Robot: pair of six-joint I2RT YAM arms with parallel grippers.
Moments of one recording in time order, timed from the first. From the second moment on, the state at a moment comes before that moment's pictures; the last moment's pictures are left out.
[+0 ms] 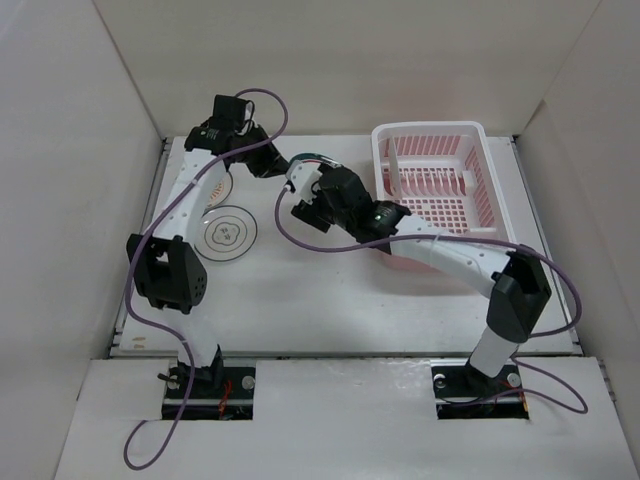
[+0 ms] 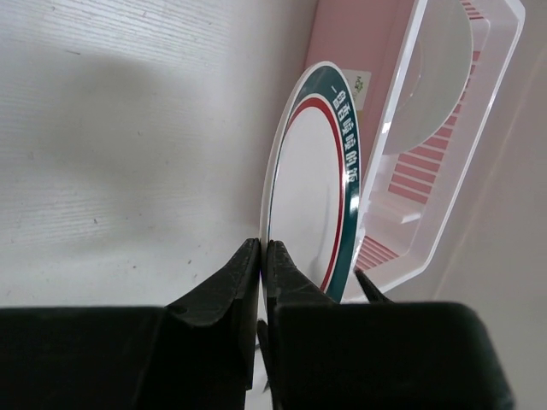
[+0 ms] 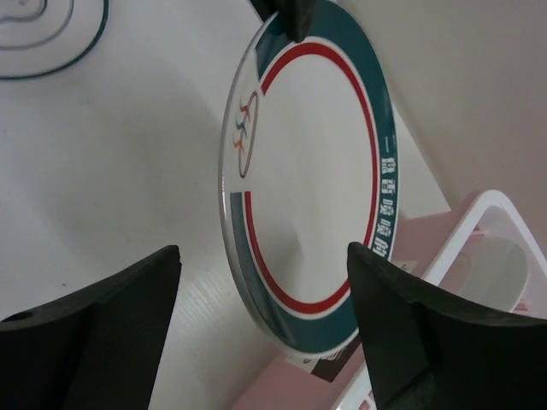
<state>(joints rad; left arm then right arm) -0.21 1.82 1.84 -0.85 0.42 -0.78 0.88 1.70 1.47 -0.23 0.30 -0.46</state>
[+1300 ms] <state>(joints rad) -0.03 1.72 1.59 -0.65 0.53 -0.76 0.62 1.40 1.68 -0.37 0.31 -0.07</state>
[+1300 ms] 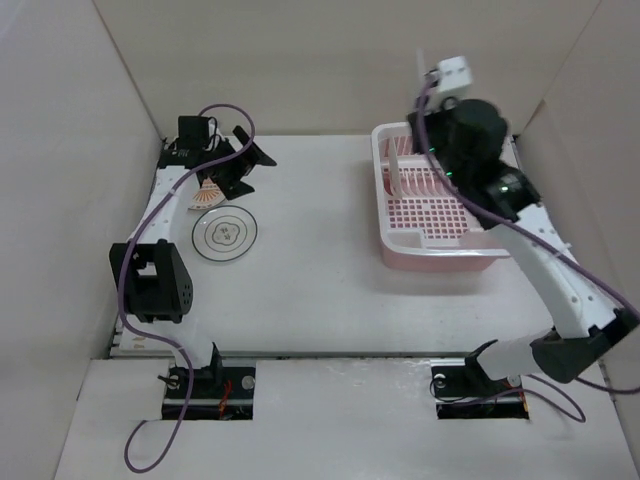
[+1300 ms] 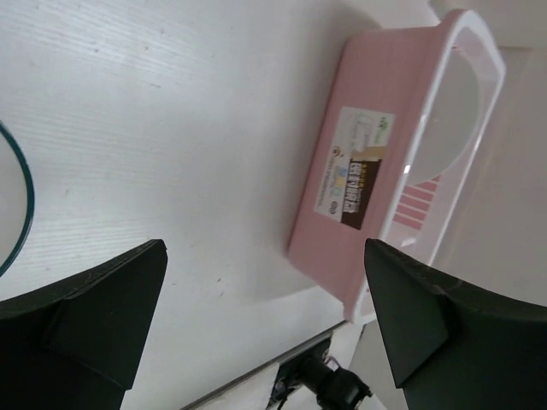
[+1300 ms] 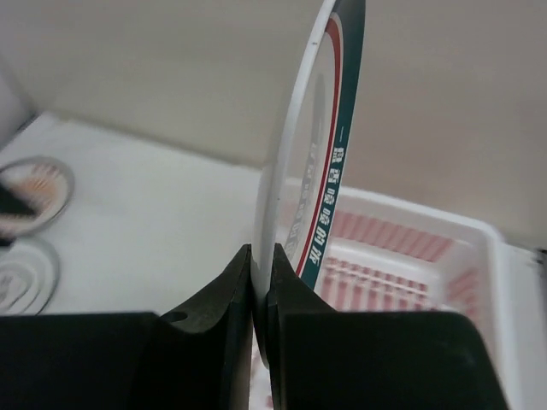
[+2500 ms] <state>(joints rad) -0.14 1.68 1.74 -0.83 0.27 -0.56 0.16 1.77 1.59 -0.45 -0.17 0.09</state>
